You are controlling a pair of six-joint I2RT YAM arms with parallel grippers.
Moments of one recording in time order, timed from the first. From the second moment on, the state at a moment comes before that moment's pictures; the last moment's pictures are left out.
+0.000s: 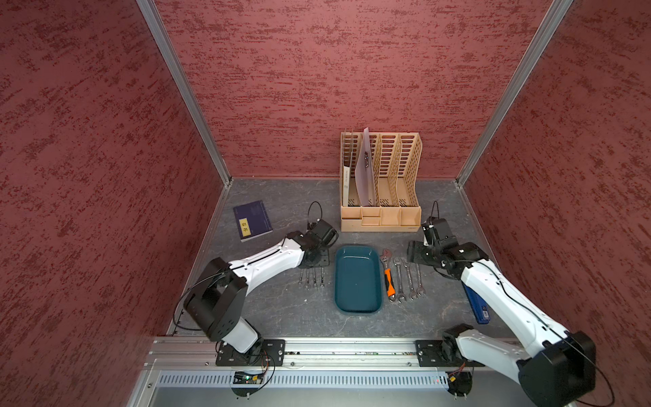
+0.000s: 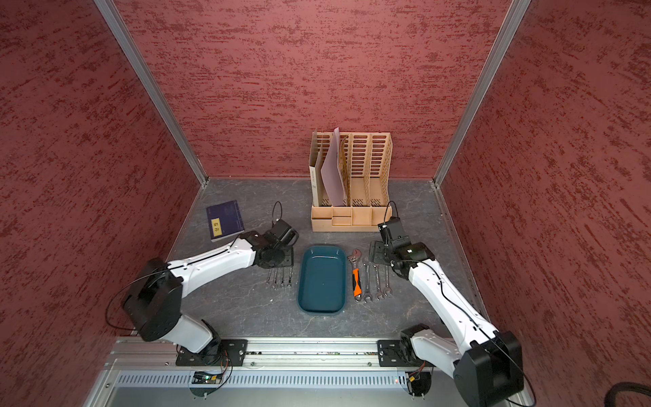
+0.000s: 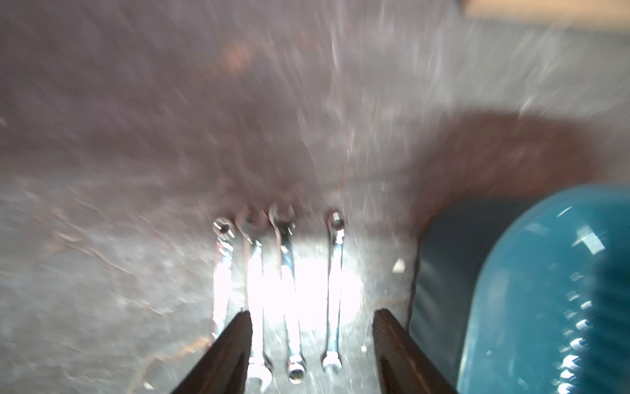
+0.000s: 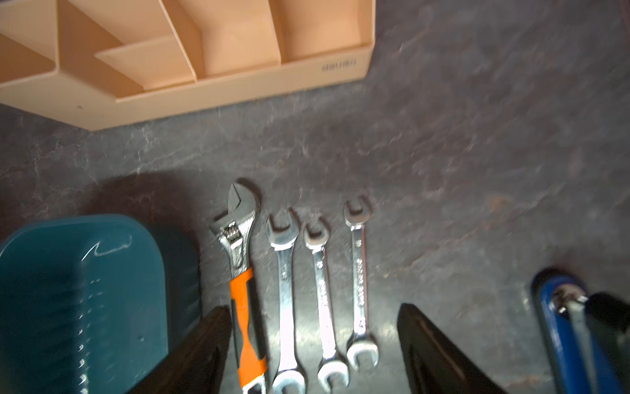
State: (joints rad) left arm -0.66 1.49 1.00 -0.66 -0.22 -0.71; right arm 0.33 1.09 0.88 -0.74 0.19 0.43
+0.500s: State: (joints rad) left arm -0.22 1.18 0.57 -0.01 -0.49 -0.47; right arm 0.21 1.34 0.49 0.34 0.46 0.00
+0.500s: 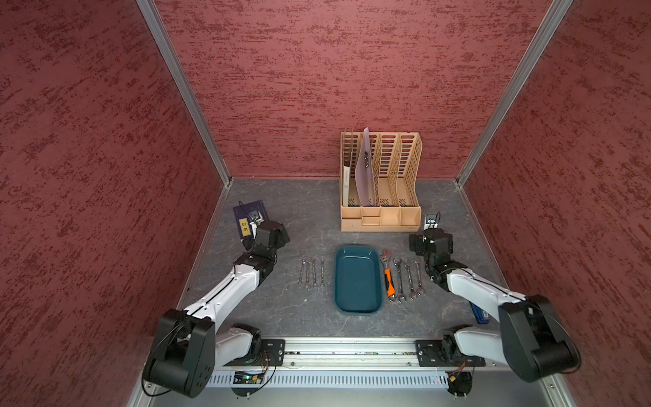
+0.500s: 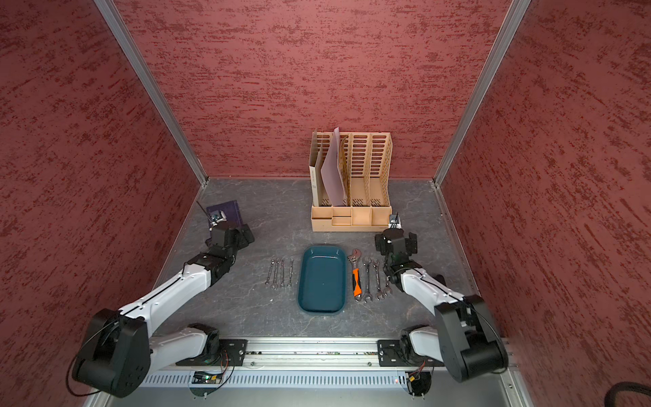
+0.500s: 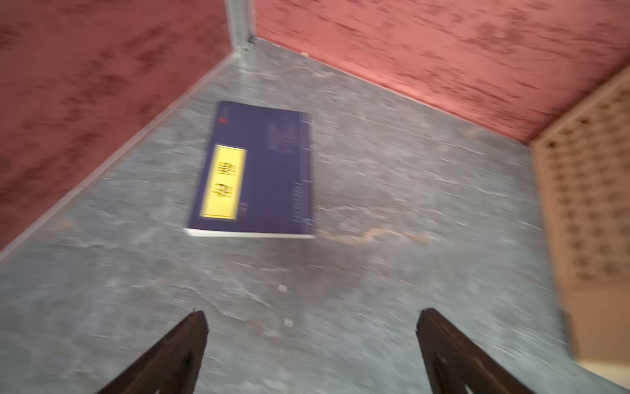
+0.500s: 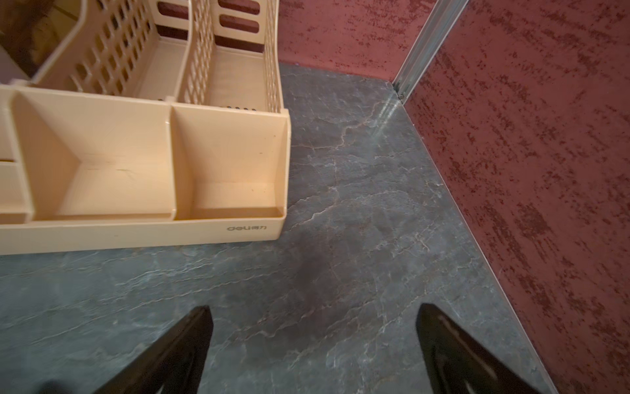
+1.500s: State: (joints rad) left arm 0.05 1.53 0.35 0.93 -0.02 -0.13; right arm 0.04 1.55 0.38 0.89 0.09 0.03
